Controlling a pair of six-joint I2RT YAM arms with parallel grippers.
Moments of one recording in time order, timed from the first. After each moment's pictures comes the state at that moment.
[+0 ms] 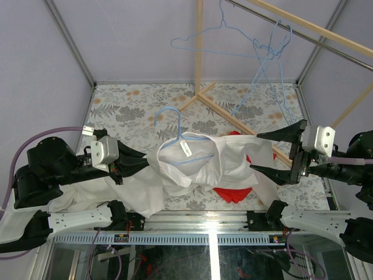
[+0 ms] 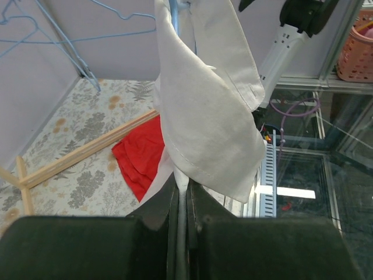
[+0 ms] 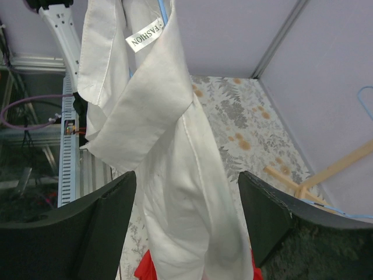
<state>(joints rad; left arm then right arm) -1.12 0.78 1.55 -0.81 0.24 0.11 0.94 0.85 1.76 -1.00 -0.34 -0.31</state>
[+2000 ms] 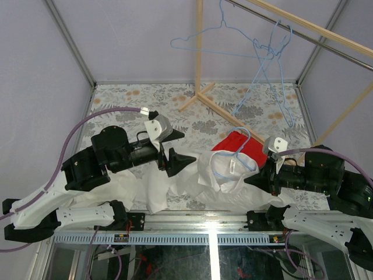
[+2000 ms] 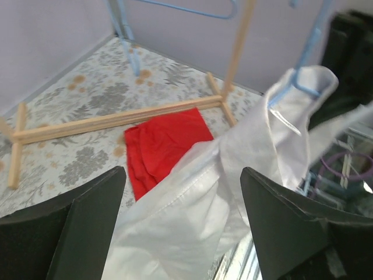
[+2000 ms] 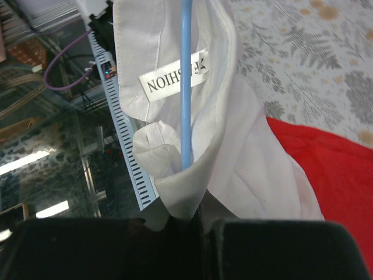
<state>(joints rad) -1.12 0.96 1.38 -0.52 0.01 -0.07 0.94 0.63 1.29 -1.08 -0.25 0.07</state>
